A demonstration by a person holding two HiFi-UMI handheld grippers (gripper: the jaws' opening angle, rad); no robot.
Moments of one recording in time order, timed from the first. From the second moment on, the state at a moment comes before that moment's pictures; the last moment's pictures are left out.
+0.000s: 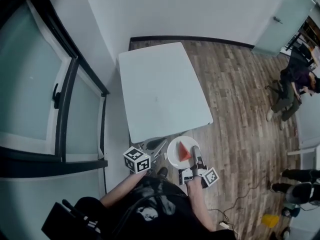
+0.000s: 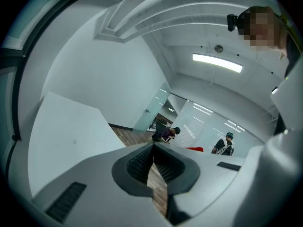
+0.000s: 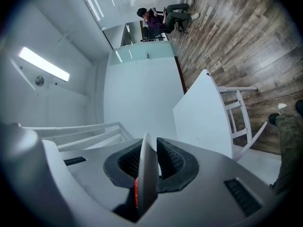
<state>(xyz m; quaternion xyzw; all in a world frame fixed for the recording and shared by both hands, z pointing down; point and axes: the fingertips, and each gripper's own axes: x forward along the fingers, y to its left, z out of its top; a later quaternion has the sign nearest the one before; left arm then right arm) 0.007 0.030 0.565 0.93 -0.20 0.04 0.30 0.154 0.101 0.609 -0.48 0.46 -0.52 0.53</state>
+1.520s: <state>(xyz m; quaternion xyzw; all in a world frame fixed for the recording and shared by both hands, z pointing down) 0.171 -0.349 0.695 0.91 -0.30 0.10 0.26 0.326 -0.315 0.756 -0.51 0.49 -0.54 0.45</state>
